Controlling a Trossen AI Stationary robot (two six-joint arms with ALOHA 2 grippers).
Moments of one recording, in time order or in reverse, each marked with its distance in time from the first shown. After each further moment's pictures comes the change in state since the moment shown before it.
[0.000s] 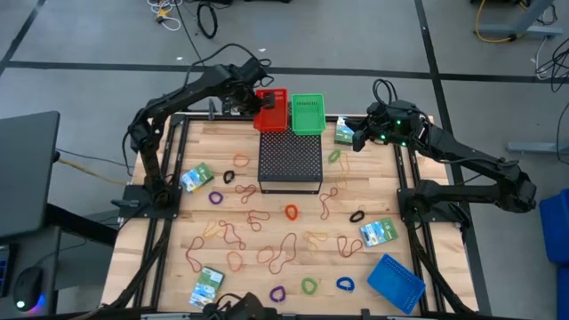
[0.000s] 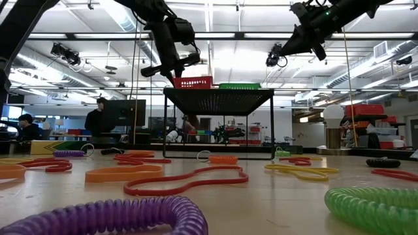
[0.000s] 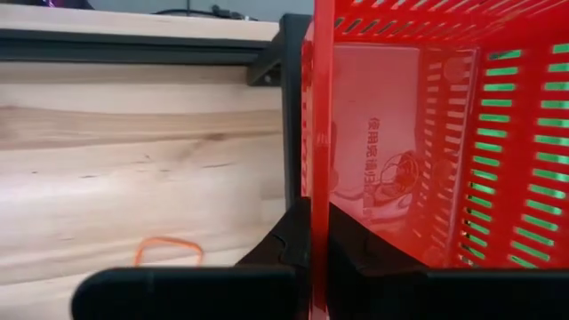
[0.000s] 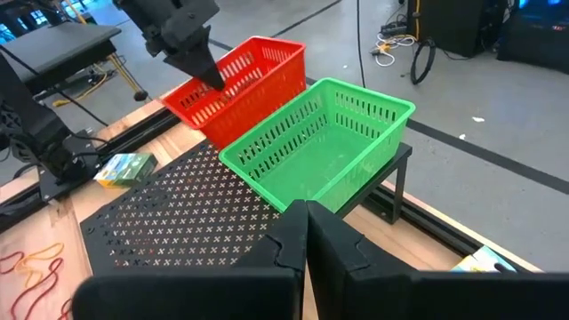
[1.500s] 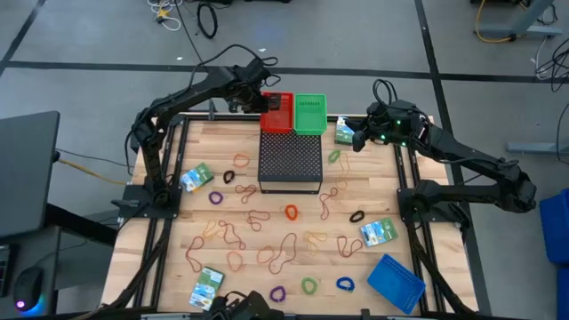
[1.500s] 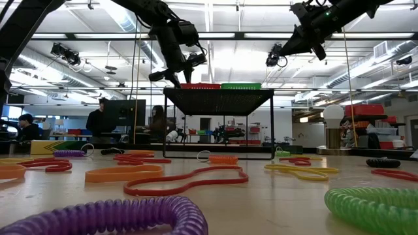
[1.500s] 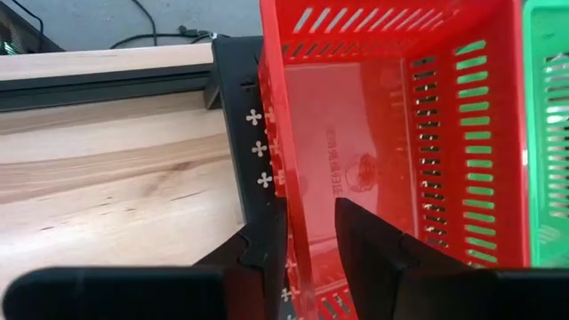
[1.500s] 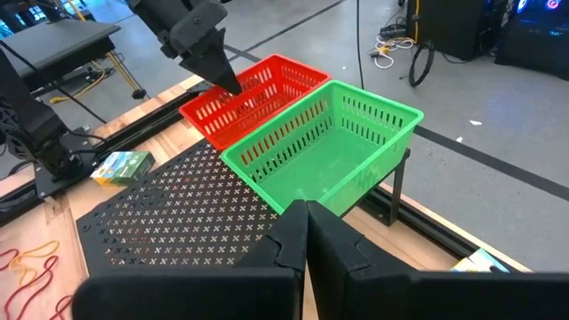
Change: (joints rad) left arm -0.008 0.030 0.000 0.095 0.030 0.116; right arm 0.000 0.000 0.000 0.000 0.003 -0.008
